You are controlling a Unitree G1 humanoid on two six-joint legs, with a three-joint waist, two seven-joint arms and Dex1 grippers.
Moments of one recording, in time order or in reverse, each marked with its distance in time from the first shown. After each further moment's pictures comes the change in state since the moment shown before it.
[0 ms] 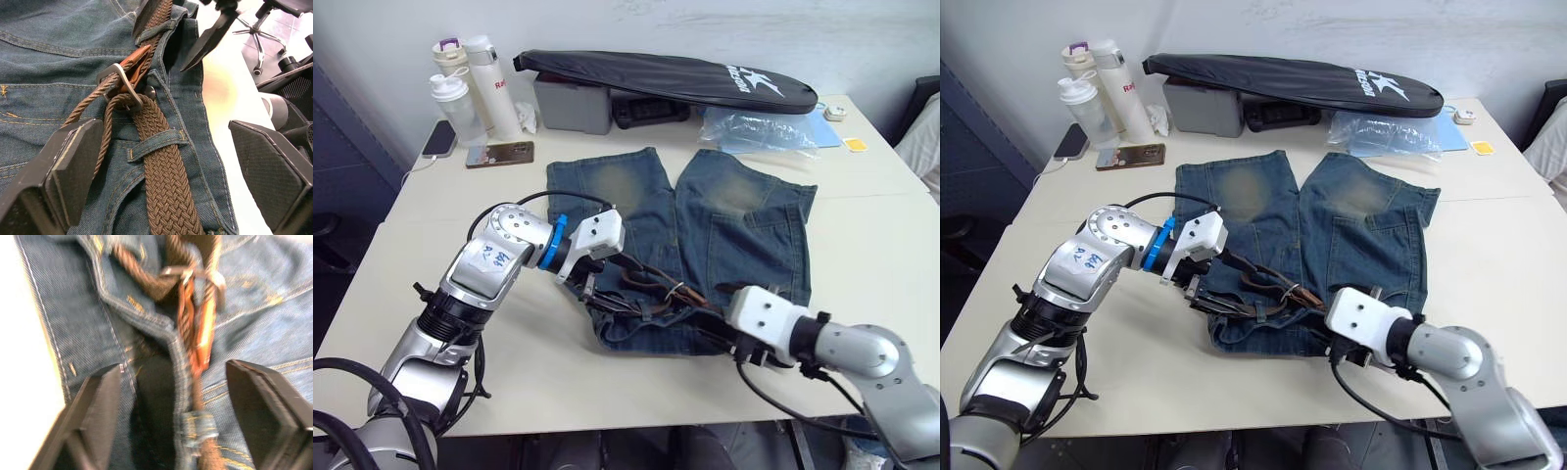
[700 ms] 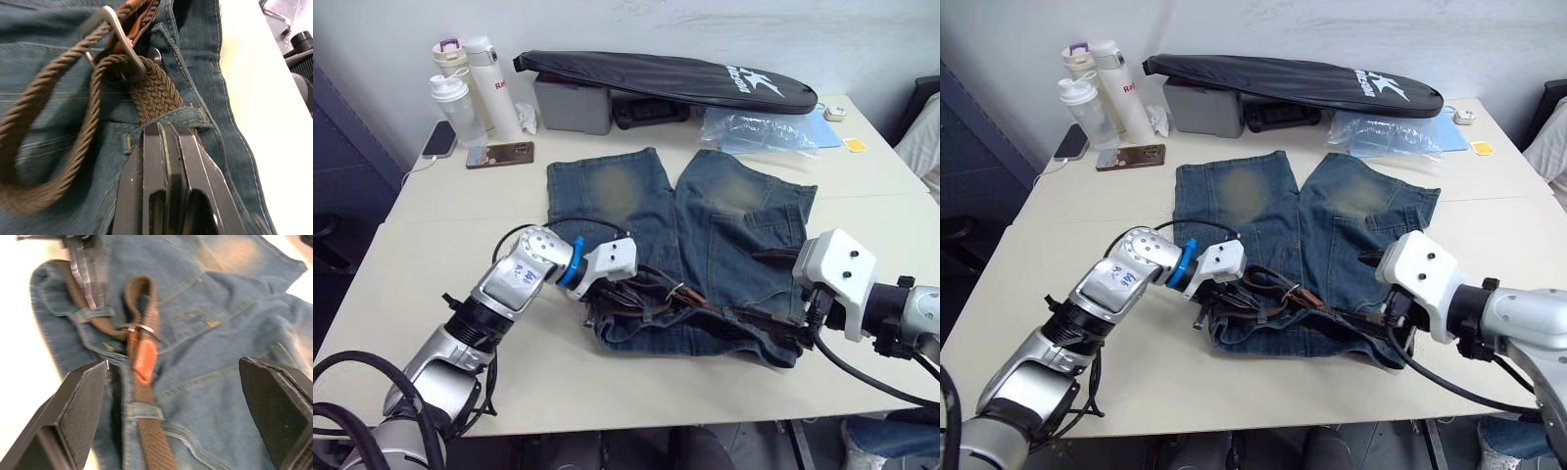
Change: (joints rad) left arm 0.062 -0.065 -0.141 0.123 0.112 -0.121 0.063; right arm -0.154 -0.164 -0.470 -0.084 0.546 0.355 0.080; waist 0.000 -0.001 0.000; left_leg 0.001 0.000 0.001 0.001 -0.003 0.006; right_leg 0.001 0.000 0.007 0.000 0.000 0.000
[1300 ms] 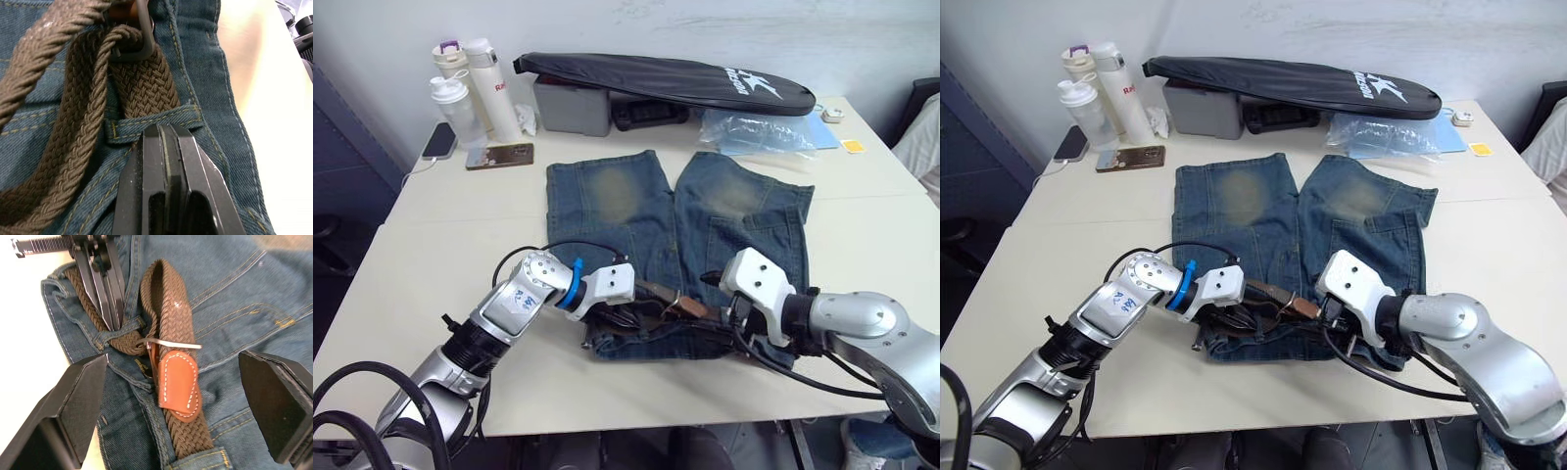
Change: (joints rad) left arm 0.085 0.026 -0.024 -0.071 0.033 -0.012 0.061; right arm -0.130 0.114 0.442 0.075 -0.012 0.036 -0.206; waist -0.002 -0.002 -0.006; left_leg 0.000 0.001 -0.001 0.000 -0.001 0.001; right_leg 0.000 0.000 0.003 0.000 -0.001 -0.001
